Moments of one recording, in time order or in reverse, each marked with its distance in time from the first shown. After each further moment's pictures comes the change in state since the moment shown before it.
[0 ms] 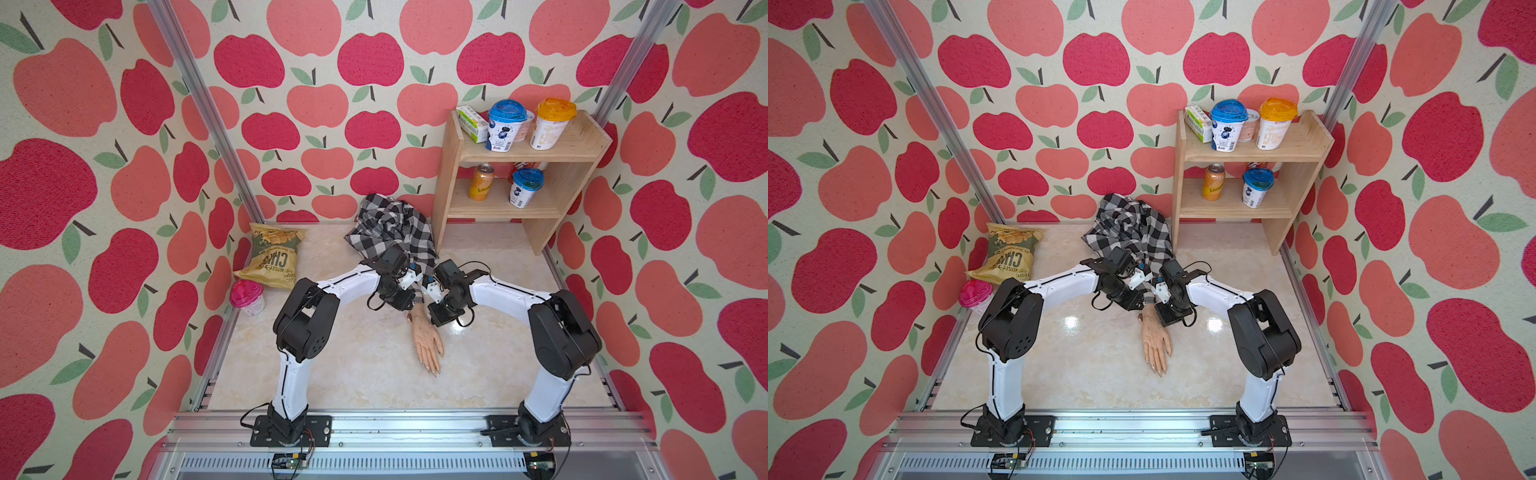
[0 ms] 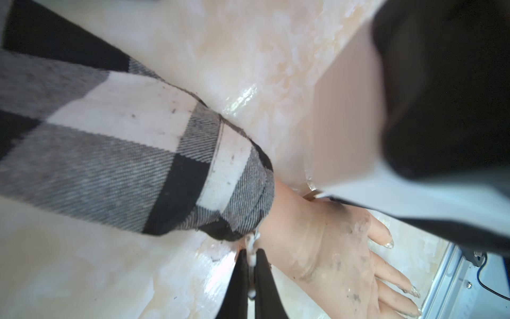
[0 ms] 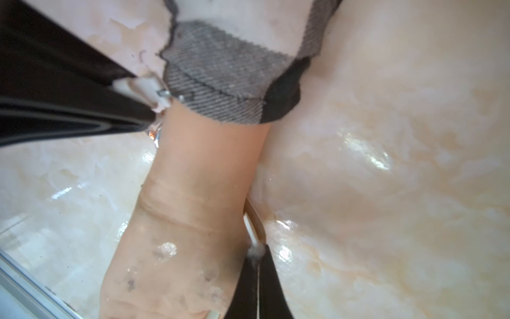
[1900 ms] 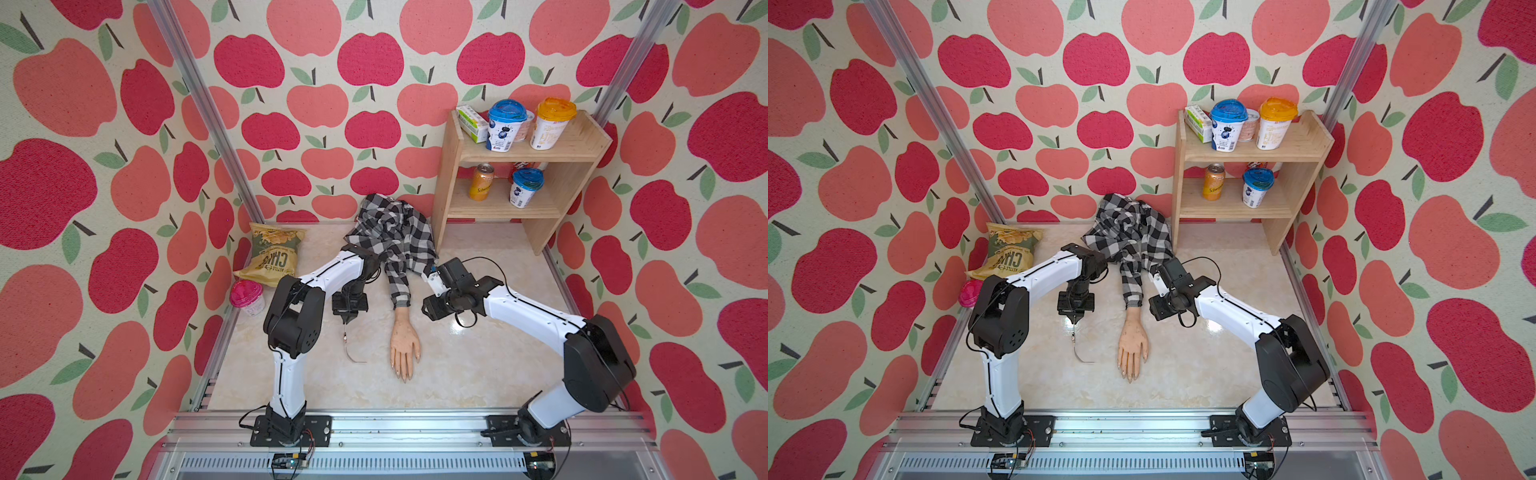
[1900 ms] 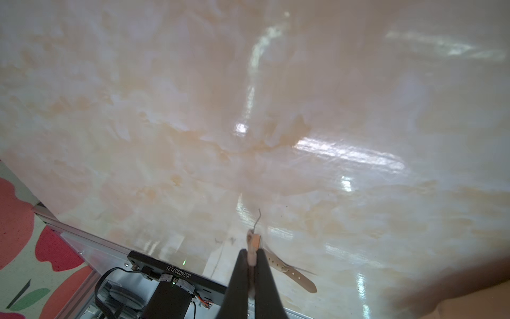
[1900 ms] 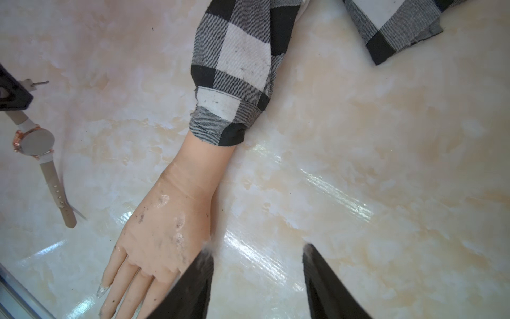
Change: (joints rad) left arm 0.153 0.047 0.185 -0.815 -0.527 -0.626; right arm 0.079 -0.241 -0.082 0.152 0.114 0.092
